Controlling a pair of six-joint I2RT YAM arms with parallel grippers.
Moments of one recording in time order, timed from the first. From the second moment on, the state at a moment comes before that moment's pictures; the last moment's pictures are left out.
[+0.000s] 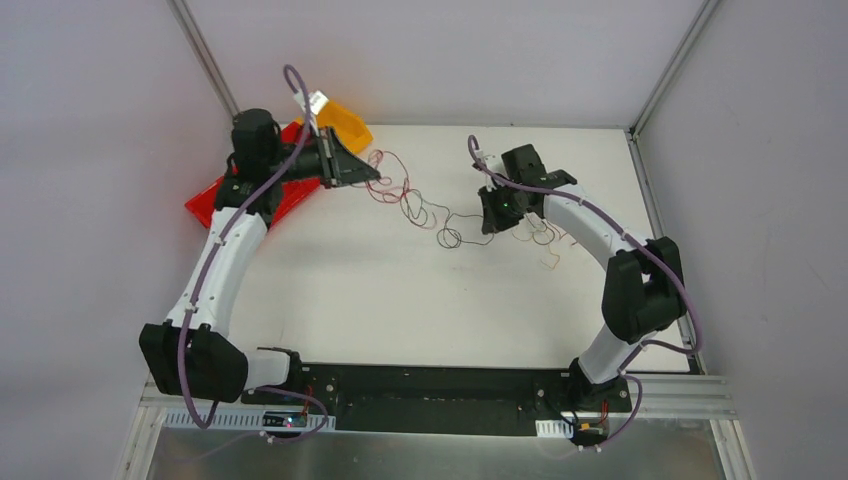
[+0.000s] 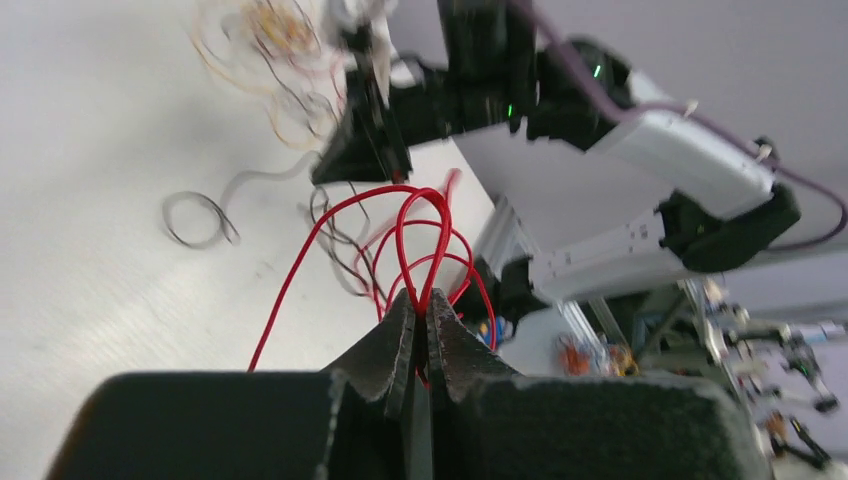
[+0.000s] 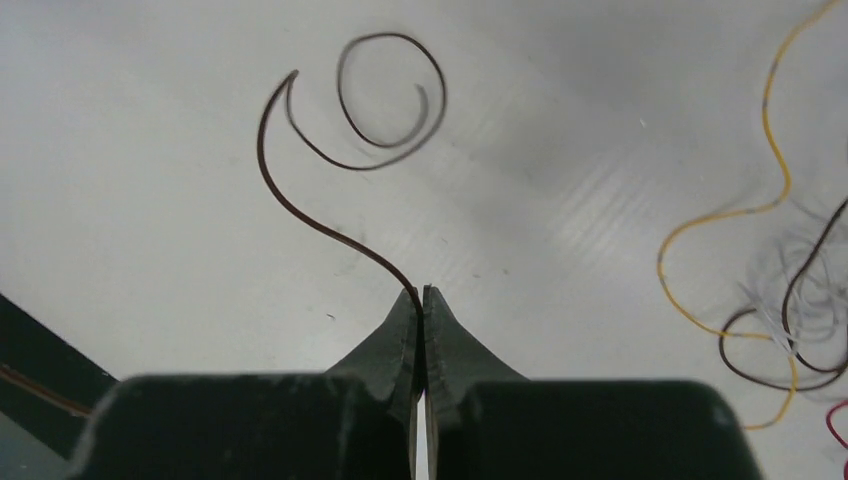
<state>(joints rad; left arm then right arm) -0.16 1.28 1.24 -0.25 1.01 -0.62 0.44 1.67 1.35 -0.67 -0.31 -0.02</state>
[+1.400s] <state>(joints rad) 0.50 1.48 2.00 -0.50 0.70 -0.34 0.14 1.63 0.96 -0.69 -0.13 -0.44</state>
